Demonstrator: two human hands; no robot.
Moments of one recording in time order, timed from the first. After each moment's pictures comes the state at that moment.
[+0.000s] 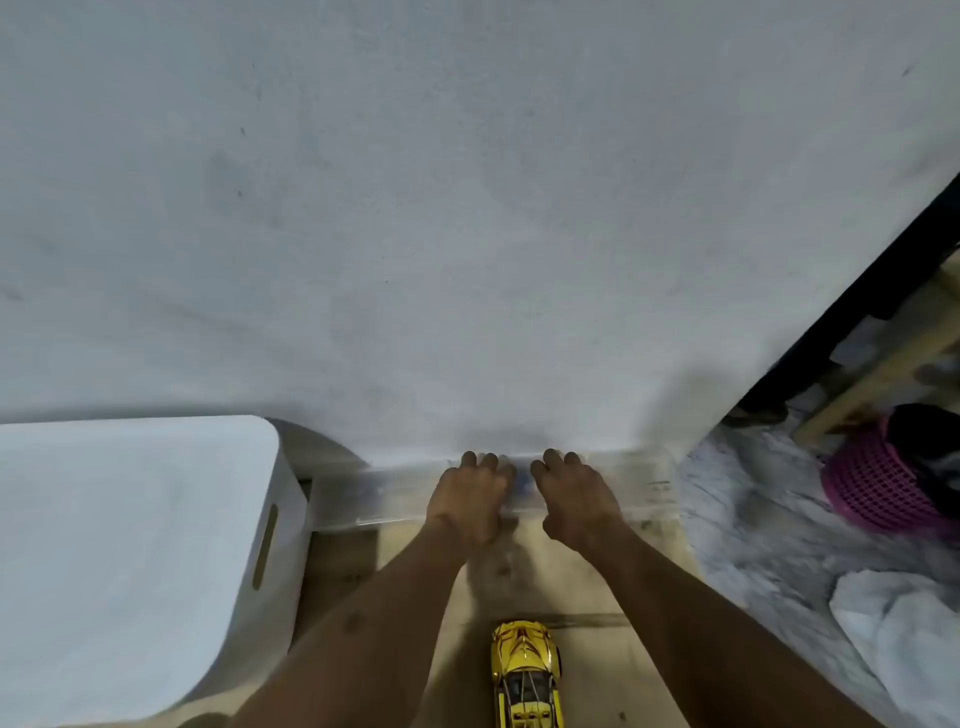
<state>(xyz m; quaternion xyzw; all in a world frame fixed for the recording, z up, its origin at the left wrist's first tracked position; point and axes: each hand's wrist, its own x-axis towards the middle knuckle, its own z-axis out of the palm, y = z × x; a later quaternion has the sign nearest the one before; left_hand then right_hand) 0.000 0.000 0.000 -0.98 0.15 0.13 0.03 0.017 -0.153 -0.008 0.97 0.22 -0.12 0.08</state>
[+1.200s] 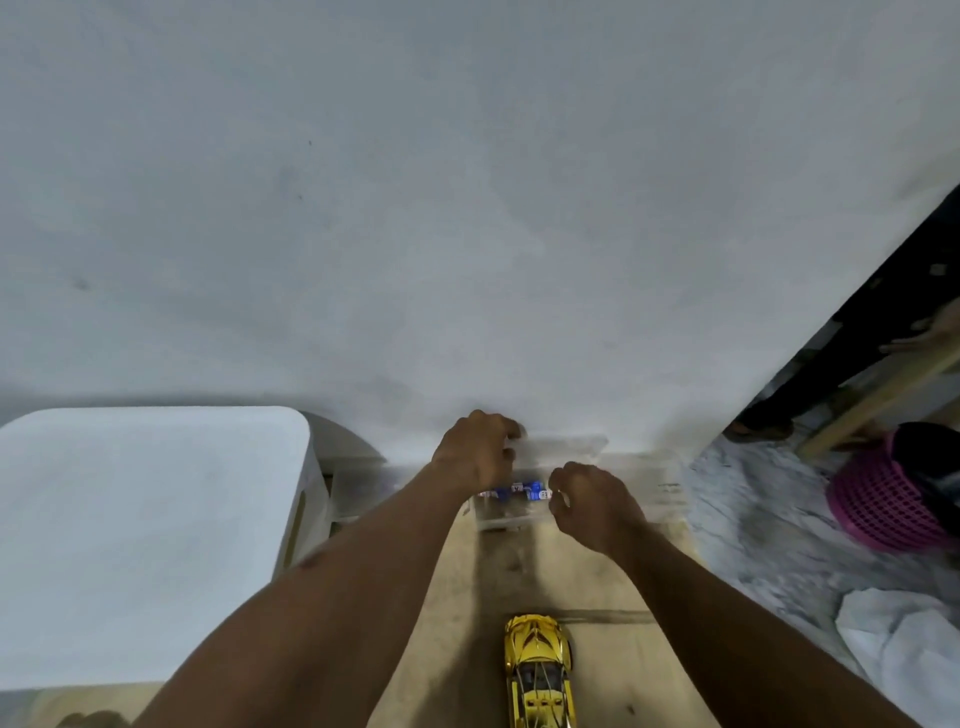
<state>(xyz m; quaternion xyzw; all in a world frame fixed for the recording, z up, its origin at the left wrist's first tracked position) 0.039 0.026 0.024 -0.96 0.05 0.11 -0.24 0.010 -0.164 -0.009 0.97 0.18 -0.06 -0.12</state>
